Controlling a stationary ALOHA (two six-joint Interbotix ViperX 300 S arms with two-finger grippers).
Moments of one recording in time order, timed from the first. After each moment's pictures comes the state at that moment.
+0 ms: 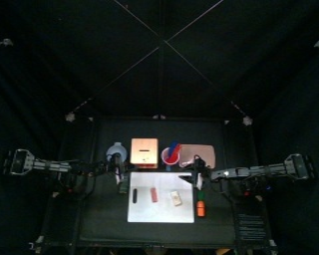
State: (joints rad) left arm 0.03 -0.52 1.09 -0.39 -0.36 0.30; right arm 0.02 -0.58 0.98 -1.41 0.15 1.68
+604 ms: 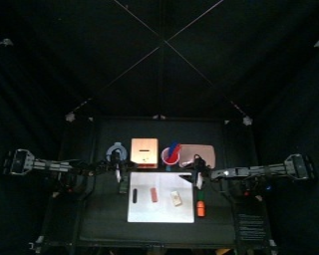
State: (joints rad) left arm 0.05 -0.51 1.06 -0.58 -0.33 0.30; right arm 0.00 -0.58 0.98 -1.41 0.15 1.68
